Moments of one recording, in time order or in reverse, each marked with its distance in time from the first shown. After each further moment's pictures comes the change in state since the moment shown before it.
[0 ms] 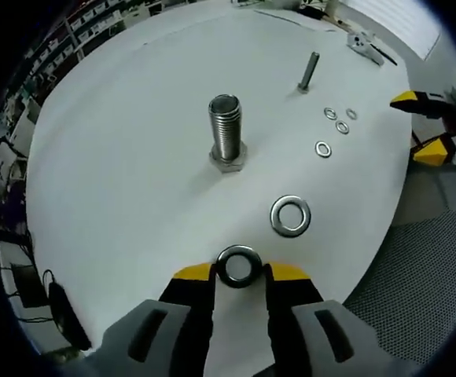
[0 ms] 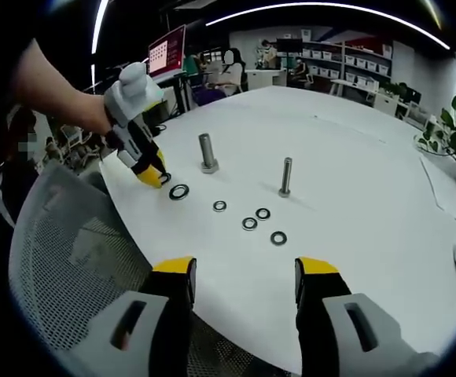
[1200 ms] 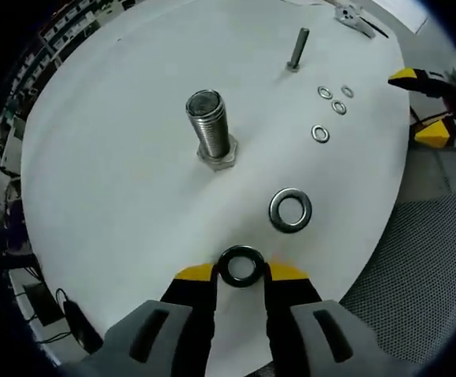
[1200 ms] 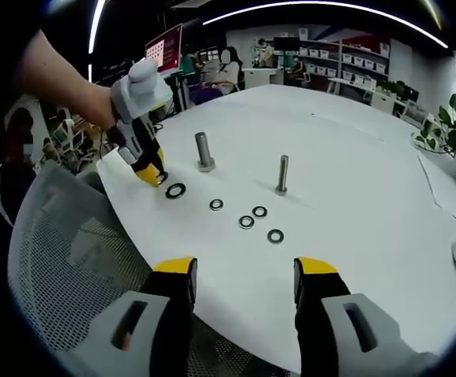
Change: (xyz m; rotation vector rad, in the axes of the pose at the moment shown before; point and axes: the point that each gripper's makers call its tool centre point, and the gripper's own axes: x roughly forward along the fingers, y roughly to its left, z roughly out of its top) left arm 0.000 0.004 0.002 0.073 0.127 -0.021; right arm -0.001 -0.003 -0.001 0.008 0.008 -0.014
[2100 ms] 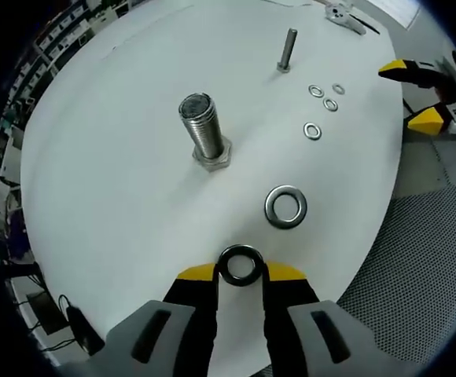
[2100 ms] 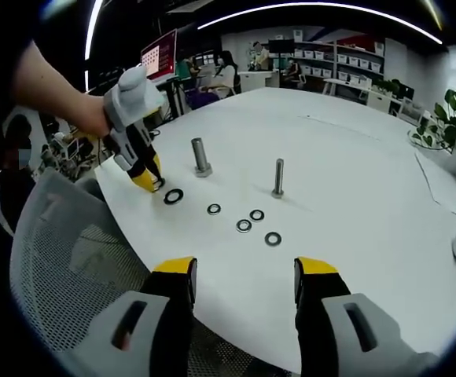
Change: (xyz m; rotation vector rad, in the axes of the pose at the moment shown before) left arm -0.001 -0.001 -0.001 0.042 -0.021 -0.005; right arm -0.001 -0.003 0.003 0.026 -0.020 -0.007
